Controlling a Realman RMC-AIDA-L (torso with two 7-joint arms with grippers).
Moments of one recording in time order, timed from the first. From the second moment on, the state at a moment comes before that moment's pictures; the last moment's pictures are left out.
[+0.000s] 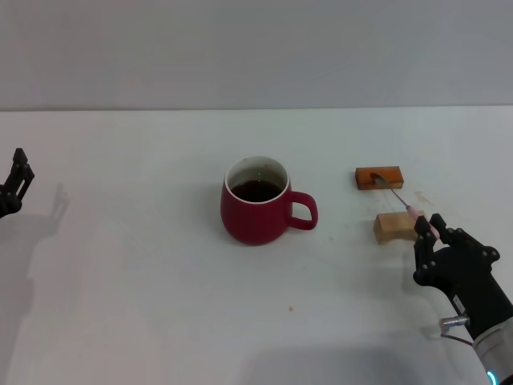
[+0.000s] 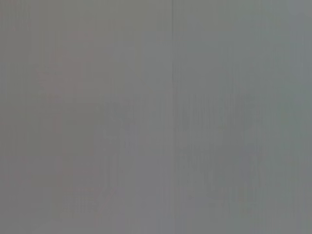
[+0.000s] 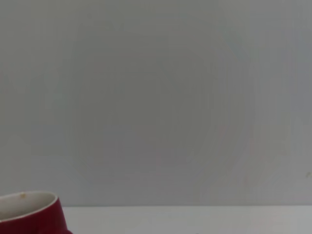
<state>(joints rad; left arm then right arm) -0.33 -2.07 -0.97 -0.17 2.28 1.17 -0.09 0.31 2.08 0.11 0.49 -1.64 -1.22 -0.14</state>
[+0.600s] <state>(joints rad) -0.32 -2.07 -0.97 -0.17 2.28 1.18 -0.09 0.30 2.08 0.10 0.49 -1.64 -1.26 -0.14</state>
